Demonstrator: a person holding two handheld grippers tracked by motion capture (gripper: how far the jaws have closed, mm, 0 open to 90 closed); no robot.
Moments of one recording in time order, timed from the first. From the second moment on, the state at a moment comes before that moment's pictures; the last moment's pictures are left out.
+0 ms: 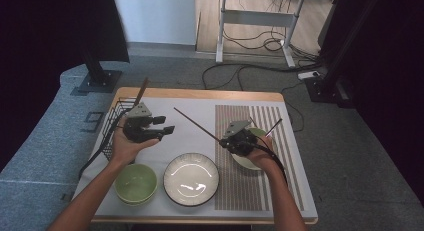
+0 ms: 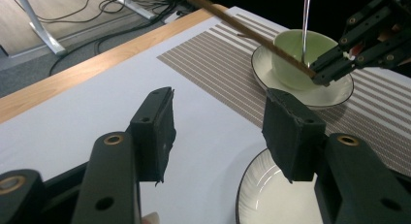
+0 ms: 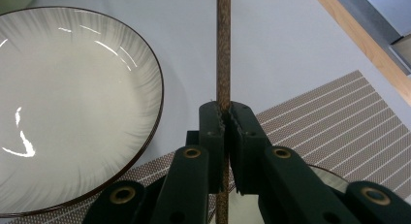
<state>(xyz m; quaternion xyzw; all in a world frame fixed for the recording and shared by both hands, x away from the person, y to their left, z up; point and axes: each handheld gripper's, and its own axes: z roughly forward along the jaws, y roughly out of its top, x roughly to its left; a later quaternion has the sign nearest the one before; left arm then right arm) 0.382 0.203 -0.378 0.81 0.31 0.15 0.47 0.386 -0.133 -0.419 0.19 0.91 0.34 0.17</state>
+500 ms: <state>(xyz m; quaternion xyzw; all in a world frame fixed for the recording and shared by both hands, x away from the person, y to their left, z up) 0.372 0.203 -0.380 0.82 0.32 0.16 0.45 0.381 -0.145 -0.423 0.23 0.88 0.37 0.16</state>
